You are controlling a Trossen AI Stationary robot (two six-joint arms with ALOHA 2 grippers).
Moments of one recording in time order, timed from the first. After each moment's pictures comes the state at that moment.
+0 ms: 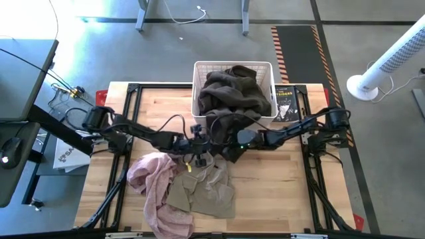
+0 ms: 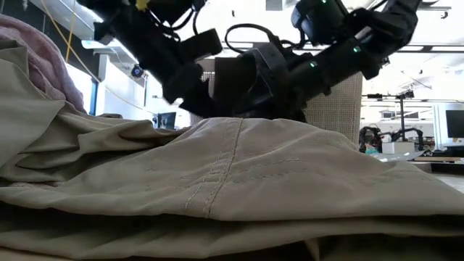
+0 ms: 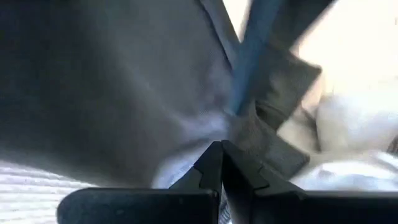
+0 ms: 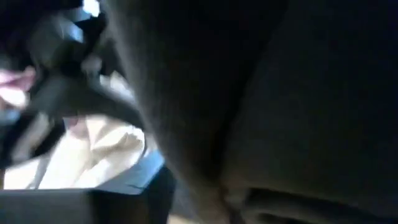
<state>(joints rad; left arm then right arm) -0.15 1.67 0.89 0.02 -0.43 0.00 0.05 1.72 0.74 0.50 0.27 0.50</state>
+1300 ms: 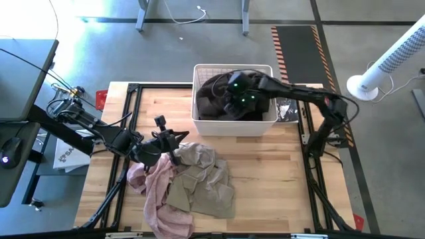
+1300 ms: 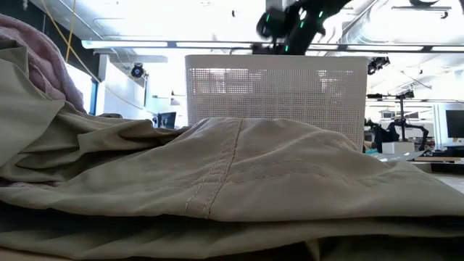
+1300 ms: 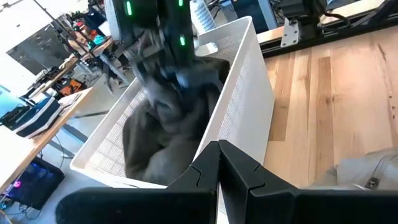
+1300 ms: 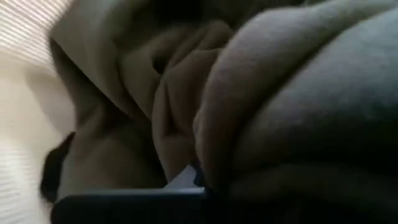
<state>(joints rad) -0.48 1.21 1.06 -0.43 -1.01 0.04 -0.43 1.73 1.44 -0.72 -0.03 0.18</state>
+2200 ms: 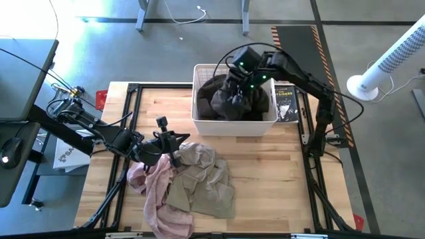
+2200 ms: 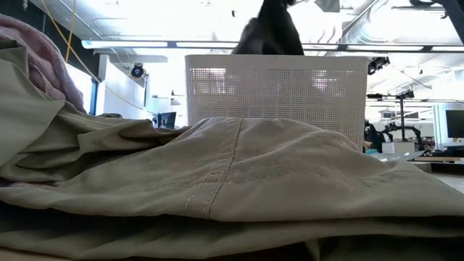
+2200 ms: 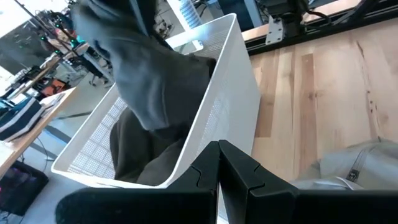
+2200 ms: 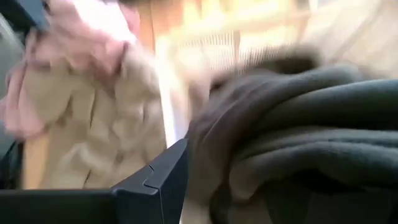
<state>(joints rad) -0.48 1.21 1.06 -0.44 -0.95 0.03 -0.36 1.86 2.24 -1.38 -0.23 -0.08</state>
